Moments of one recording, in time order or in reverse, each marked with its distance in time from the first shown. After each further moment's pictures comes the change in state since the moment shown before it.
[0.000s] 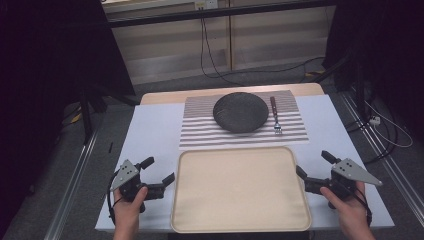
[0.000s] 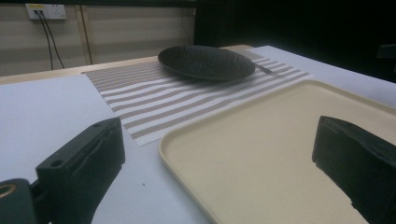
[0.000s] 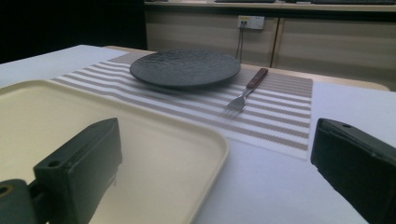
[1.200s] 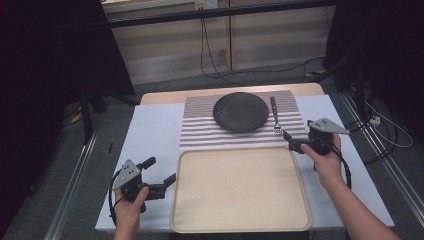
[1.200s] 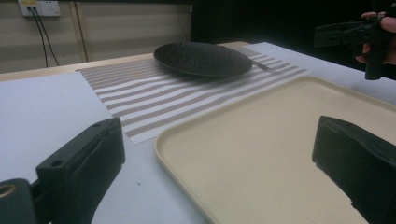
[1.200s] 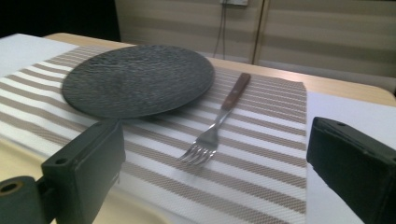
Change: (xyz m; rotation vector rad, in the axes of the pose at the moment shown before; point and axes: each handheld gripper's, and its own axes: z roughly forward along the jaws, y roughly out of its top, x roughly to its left) left arm -0.001 -0.001 0.003 0.012 -0.016 0.004; right arm -0.031 0.040 0.102 0.118 -0.072 0.006
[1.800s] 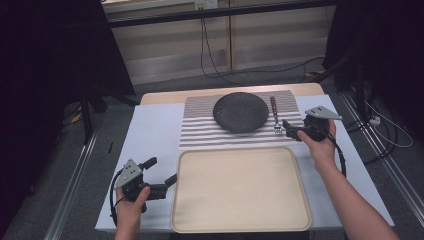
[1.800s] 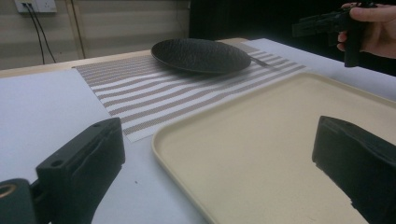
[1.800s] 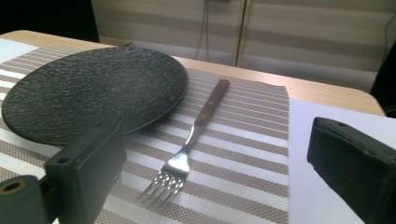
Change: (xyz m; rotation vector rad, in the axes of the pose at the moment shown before) left arm -0.001 -0.001 0.003 0.013 -0.006 0.000; right arm -0.015 0.015 0.035 0.033 -0.070 0.001
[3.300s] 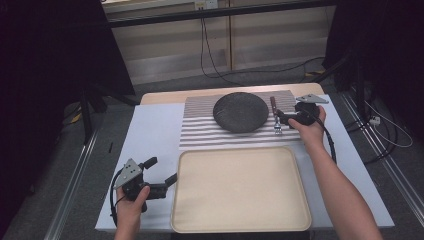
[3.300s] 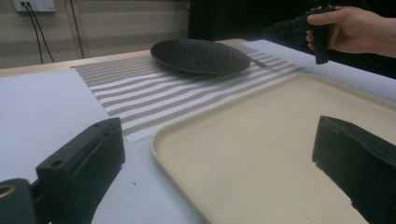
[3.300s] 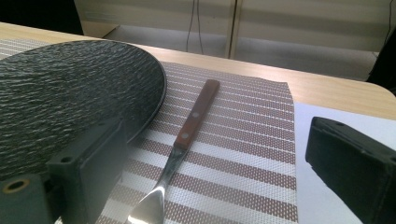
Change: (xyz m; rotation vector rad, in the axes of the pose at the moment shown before) left arm 0.001 0.000 0.001 -0.001 -0.005 -0.006; right arm -0.012 0.014 0.058 0.083 -0.029 0.022
